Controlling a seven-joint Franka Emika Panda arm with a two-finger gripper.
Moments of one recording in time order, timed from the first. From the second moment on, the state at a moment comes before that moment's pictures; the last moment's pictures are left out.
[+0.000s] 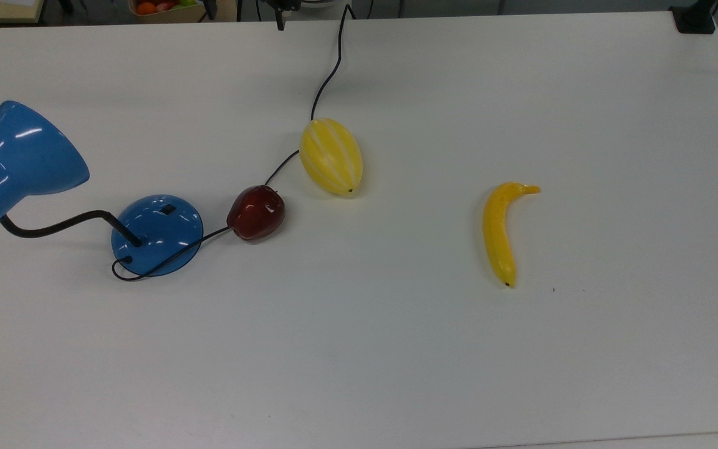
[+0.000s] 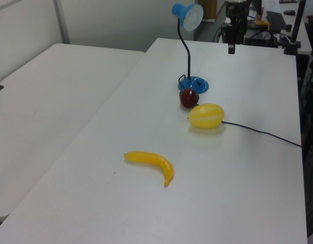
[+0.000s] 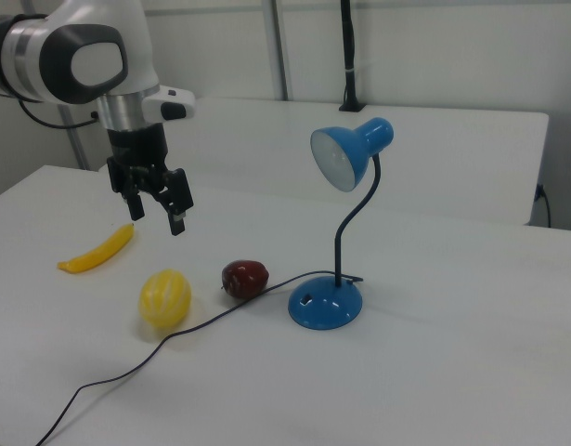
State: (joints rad) arm 0.01 -0.04 -0.03 -1.76 -0.02 1.64 0.08
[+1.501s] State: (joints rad) arm -0.03 -0.02 -0.03 -1.75 0.03 1.73 0.04
